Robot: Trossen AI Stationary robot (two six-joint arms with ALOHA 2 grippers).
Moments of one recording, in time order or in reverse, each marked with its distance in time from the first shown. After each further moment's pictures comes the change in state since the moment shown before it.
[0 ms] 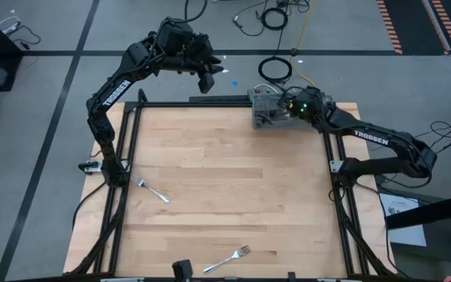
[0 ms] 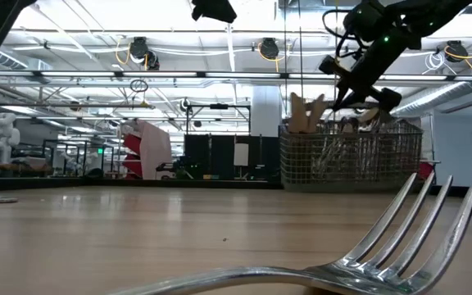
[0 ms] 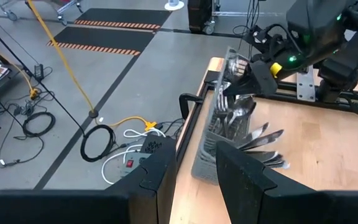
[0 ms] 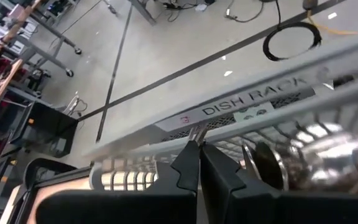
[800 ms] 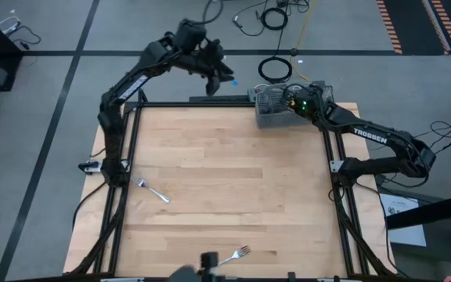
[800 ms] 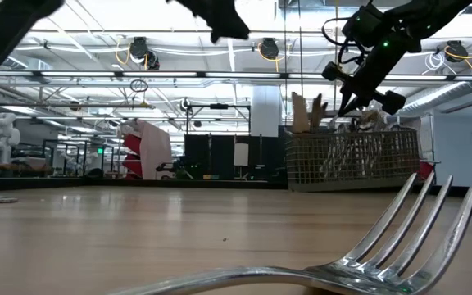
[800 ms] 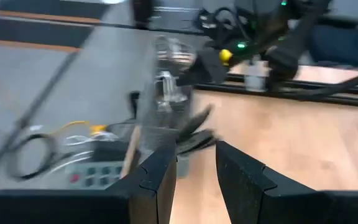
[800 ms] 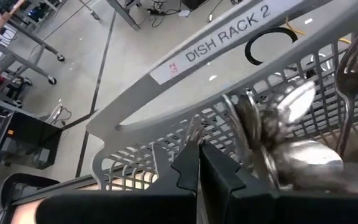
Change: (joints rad) left arm 0.047 0.106 0.001 0.027 0.275 0.044; right arm -0.037 0.022 0.006 -0.056 0.006 0.022
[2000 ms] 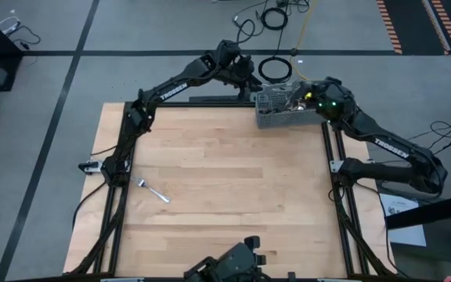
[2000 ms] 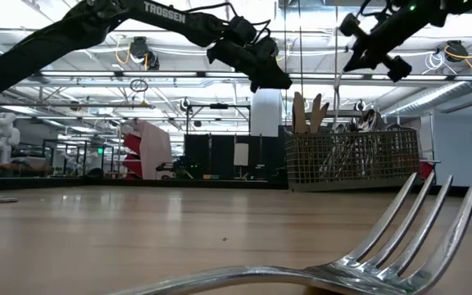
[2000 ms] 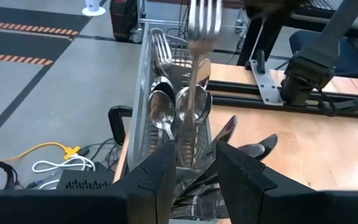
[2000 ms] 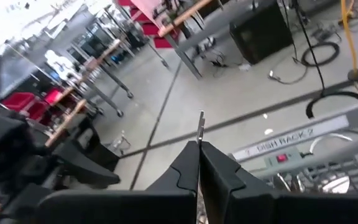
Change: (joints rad) left arm -0.029 0.348 -0.001 0.409 0.102 -0.053; right arm 0.001 -0.247 -0.005 0.161 -0.009 -0.227
